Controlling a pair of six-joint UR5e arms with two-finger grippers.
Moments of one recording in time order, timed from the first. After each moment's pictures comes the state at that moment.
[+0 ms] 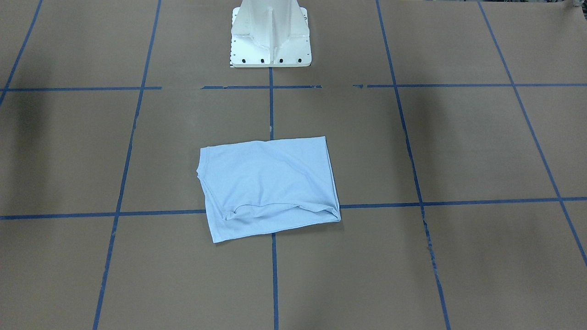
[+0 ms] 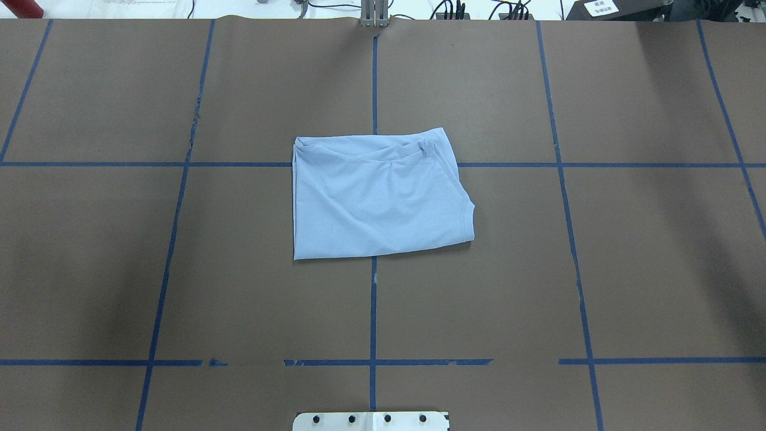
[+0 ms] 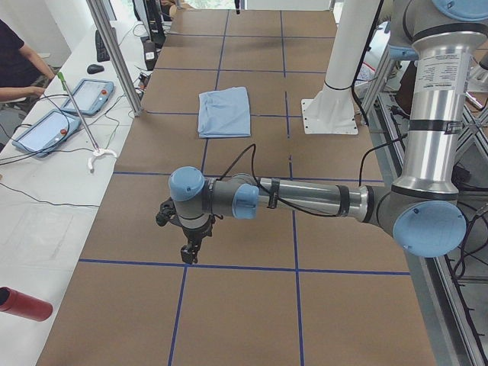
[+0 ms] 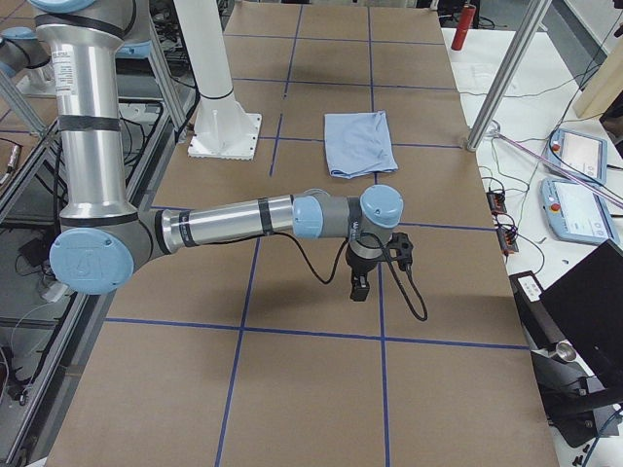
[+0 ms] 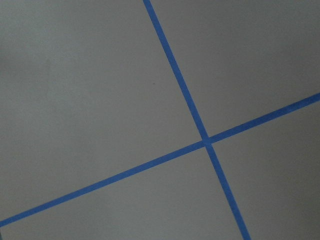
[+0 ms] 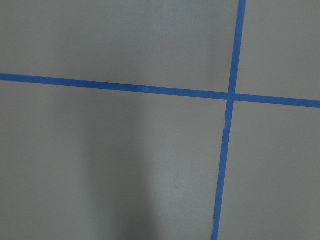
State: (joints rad) left arm -1.50 -1.60 -1.61 -1.59 -2.29 0.24; right arm 1.44 -1.54 1.73 -1.73 2.35 0.04
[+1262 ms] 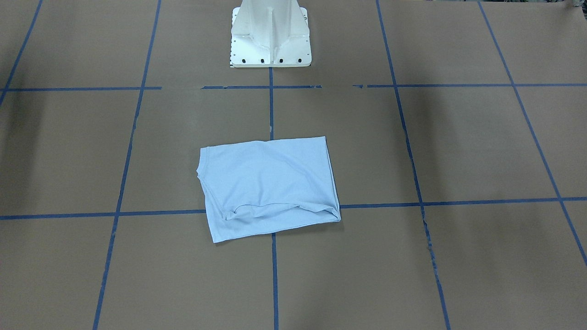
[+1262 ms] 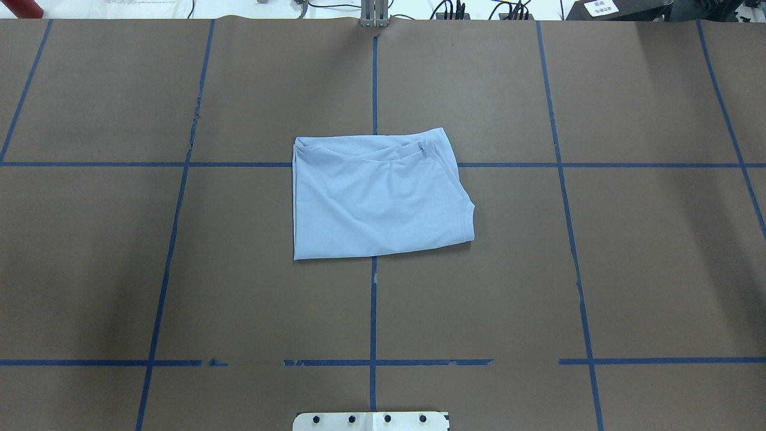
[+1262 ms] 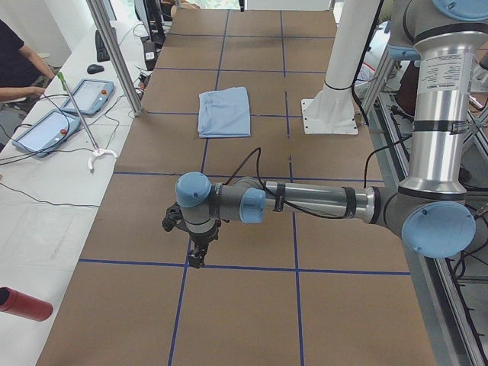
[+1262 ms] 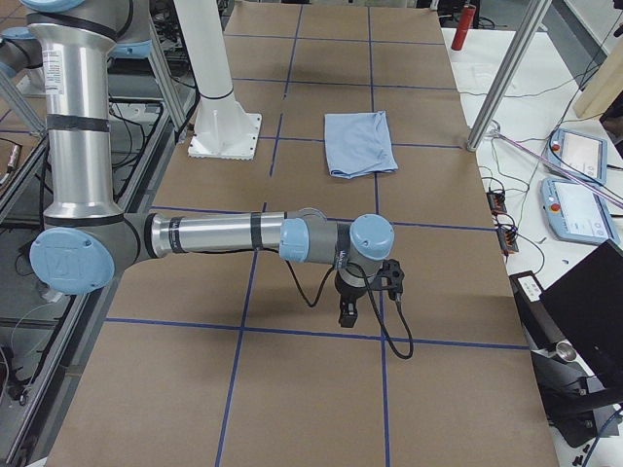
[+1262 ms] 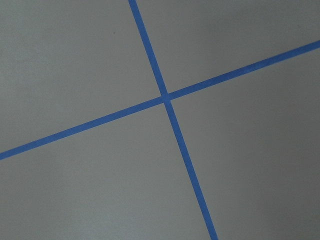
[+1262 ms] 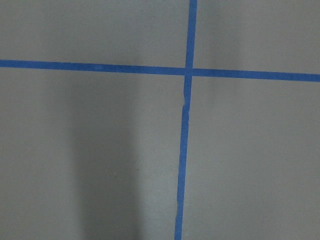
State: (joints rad) left arm -1.50 -1.58 -1.62 -1.59 -2.29 0.24; right arm 1.51 -1.58 1.67 -1.71 2.35 -0.03
